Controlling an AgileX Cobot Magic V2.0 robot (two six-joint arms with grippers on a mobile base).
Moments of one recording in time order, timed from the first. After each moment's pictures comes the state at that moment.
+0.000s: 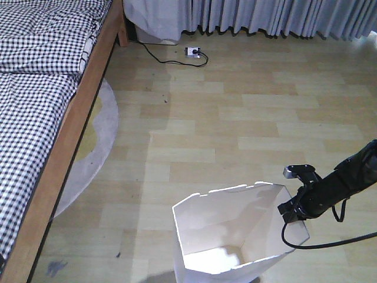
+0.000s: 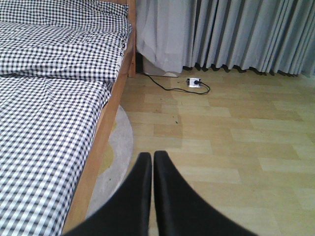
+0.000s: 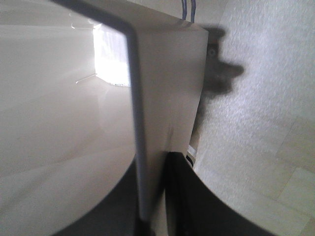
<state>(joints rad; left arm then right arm) 0.01 -0.01 0.03 0.04 0.34 -0.10 -0.21 2.49 -1.04 0.91 0.47 -1.35</state>
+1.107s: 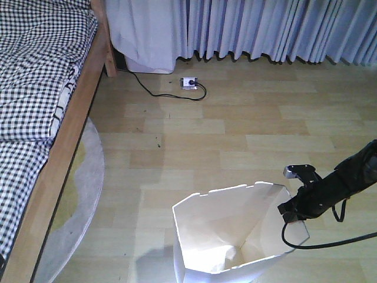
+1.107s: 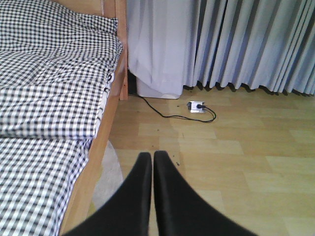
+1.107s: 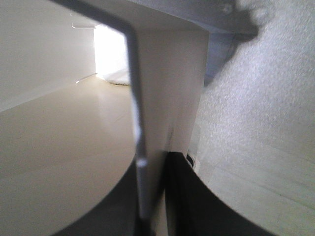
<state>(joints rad) 0.01 -0.01 0.03 0.04 0.34 -0.10 -0.21 2.49 -1.04 0.91 0.47 -1.35</state>
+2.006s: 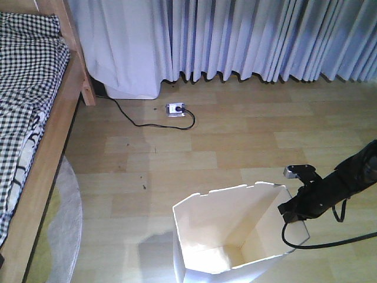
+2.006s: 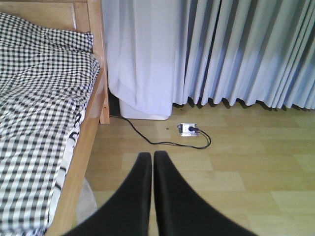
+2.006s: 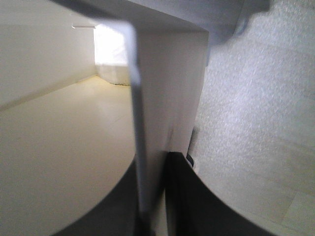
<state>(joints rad) 0.01 -0.01 0.03 0.04 0.34 -0.10 -0.21 2.49 -1.04 0.91 0.47 -1.35</state>
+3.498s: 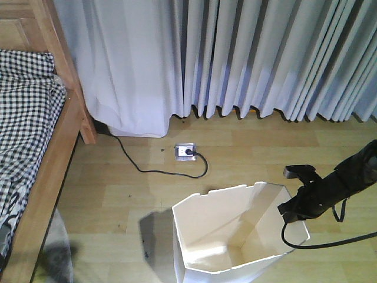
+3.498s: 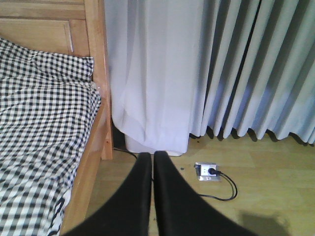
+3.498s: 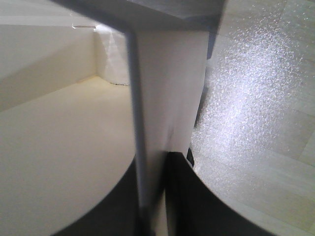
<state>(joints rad) 0.01 -0.01 0.03 0.04 0.34 -0.10 -0.21 2.49 -1.04 0.91 0.47 -1.35</state>
